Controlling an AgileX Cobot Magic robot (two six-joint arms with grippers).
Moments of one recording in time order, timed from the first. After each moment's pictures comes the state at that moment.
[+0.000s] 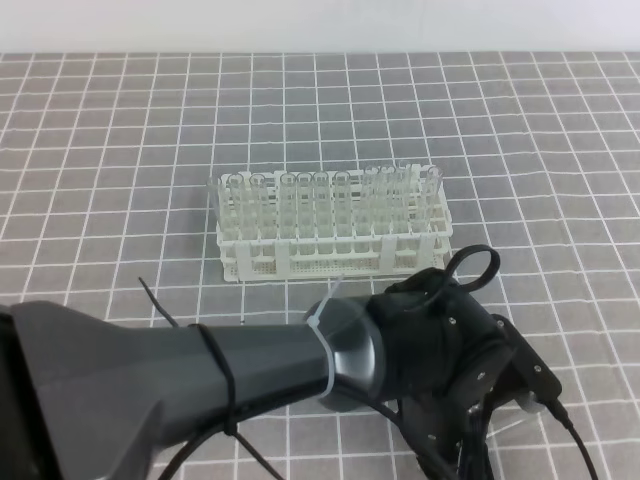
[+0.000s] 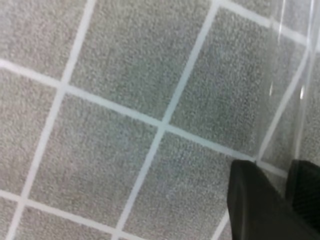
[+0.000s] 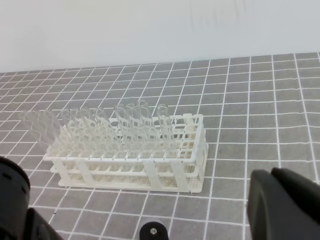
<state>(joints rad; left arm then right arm) -1.11 2.03 -1.45 -0.04 0.89 0.11 0.02 0.44 -0.46 0.83 0.49 -0.58</state>
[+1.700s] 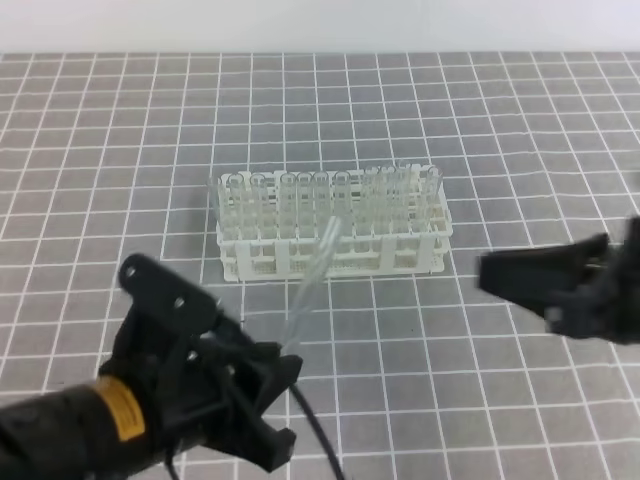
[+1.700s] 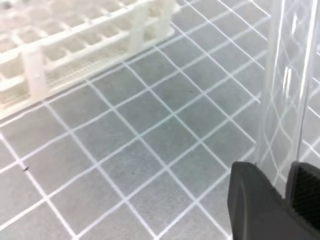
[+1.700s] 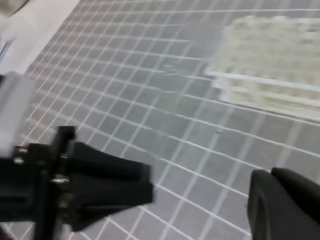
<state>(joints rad) -0.86 1.12 -0.52 -0.24 0.00 0.04 0.29 0.98 -0.74 1.06 0.69 -0.69</state>
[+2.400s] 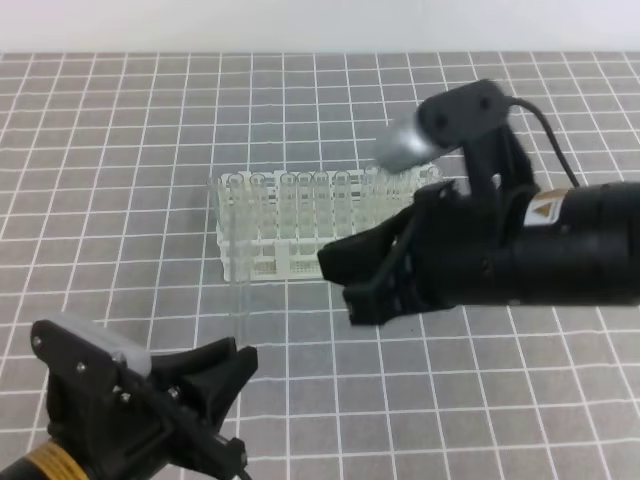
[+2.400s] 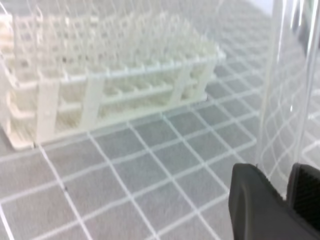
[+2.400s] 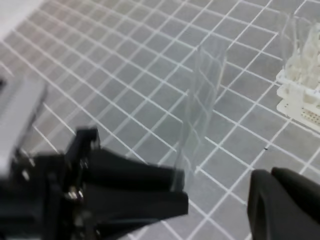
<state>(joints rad) -0.86 1.11 -0.21 -0.20 -0.62 -0.13 0.74 1.26 -0.99 0.75 0.42 -0.48</state>
